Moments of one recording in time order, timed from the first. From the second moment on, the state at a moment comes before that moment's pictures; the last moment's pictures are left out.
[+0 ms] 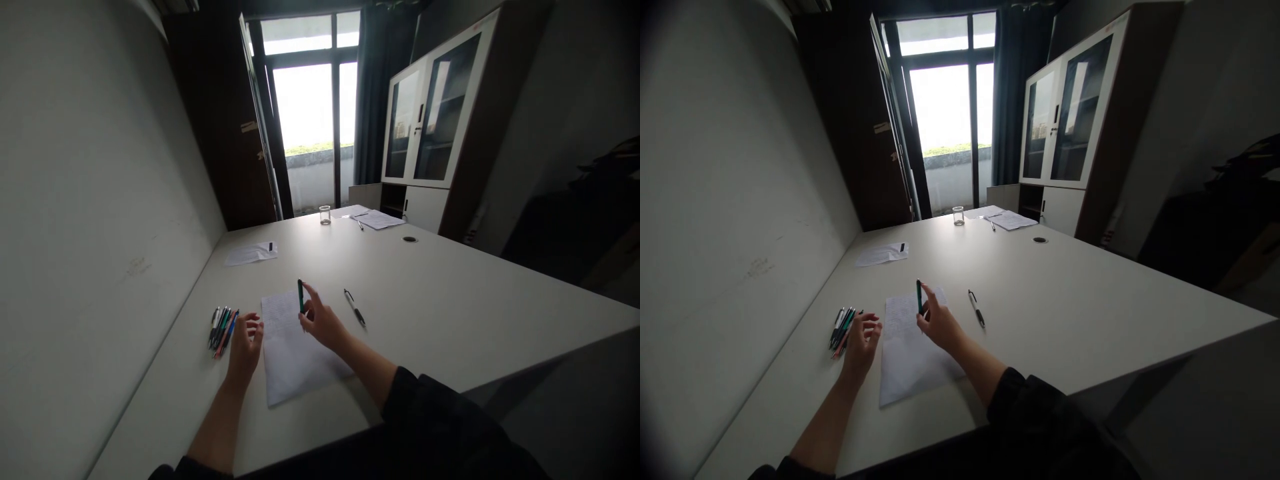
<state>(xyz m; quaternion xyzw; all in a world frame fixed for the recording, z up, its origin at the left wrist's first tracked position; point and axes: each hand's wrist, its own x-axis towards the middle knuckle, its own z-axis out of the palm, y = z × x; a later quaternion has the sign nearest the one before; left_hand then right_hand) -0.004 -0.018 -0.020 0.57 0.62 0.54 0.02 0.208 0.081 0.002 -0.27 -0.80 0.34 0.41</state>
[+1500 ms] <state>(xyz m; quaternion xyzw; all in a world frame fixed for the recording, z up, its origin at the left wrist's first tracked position) -0.014 -0.011 -0.031 0.59 0.65 0.48 0.00 0.211 0.084 0.007 -0.25 -0.63 0.58 0.45</state>
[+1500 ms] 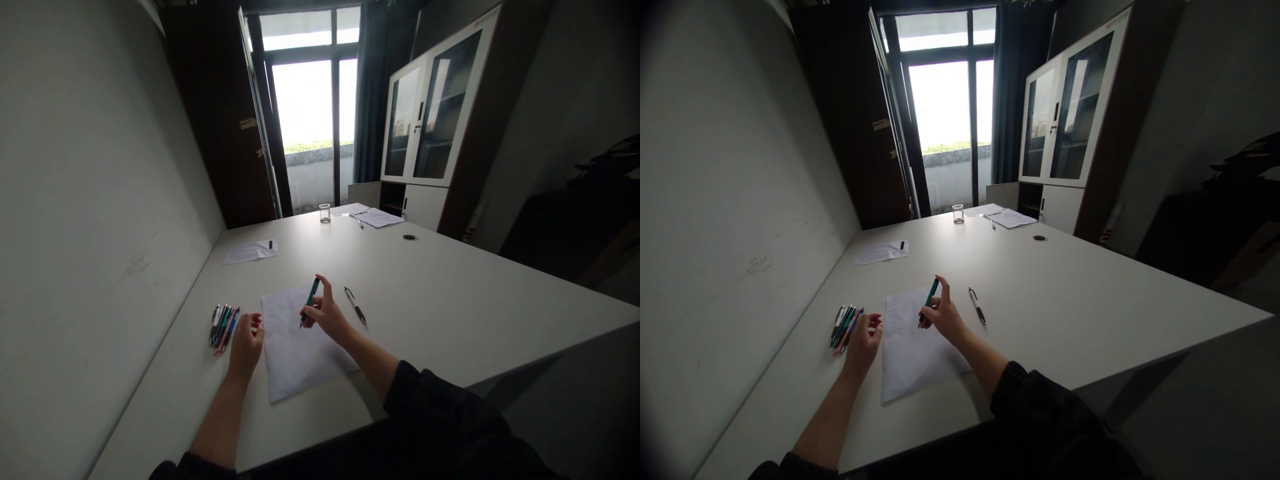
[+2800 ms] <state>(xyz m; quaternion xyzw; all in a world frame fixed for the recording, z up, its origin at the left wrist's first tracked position) -0.012 -0.012 -0.028 0.62 0.65 0.44 -0.01 0.209 0.084 0.006 -0.25 -0.61 0.59 0.47</state>
